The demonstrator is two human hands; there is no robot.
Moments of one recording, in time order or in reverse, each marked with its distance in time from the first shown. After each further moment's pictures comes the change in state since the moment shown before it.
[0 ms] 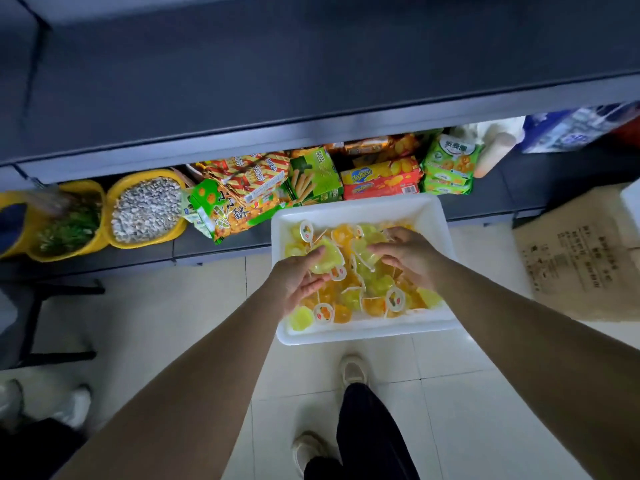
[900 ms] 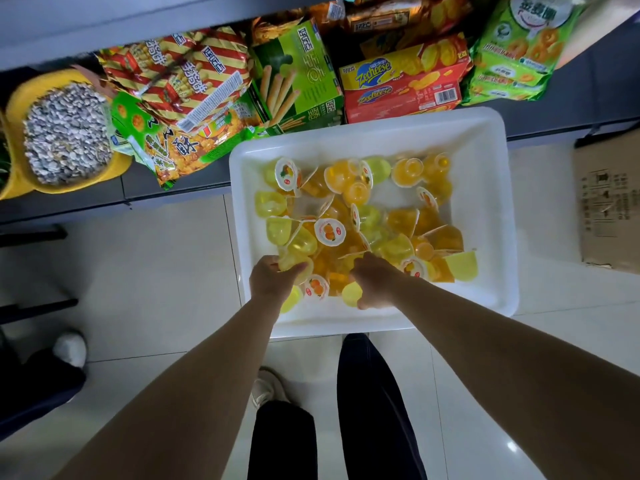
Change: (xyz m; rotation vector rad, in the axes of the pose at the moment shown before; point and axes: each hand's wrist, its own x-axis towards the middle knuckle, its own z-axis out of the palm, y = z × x) left_hand 0.157 -0.104 -0.033 0.721 0.440 -0.082; right_hand 0.132 0.151 0.031 -1.502 -0.579 -0.149
